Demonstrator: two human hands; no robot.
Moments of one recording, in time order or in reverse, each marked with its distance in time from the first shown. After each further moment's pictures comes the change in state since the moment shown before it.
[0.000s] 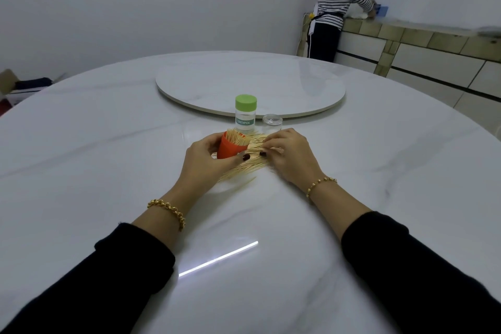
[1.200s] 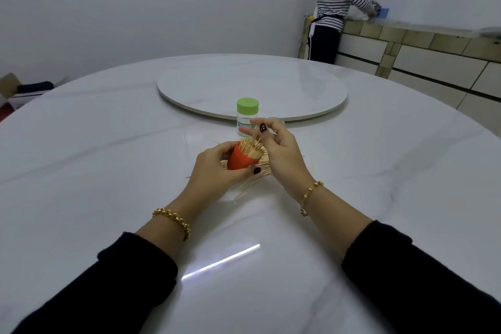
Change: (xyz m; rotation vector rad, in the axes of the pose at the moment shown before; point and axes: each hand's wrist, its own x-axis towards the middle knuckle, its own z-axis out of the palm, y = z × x) left_hand -0.006 0.005 0.006 0.111 -0.082 0.080; right_hand 0.005 -0.067 -0.008 1.011 0.060 0.390
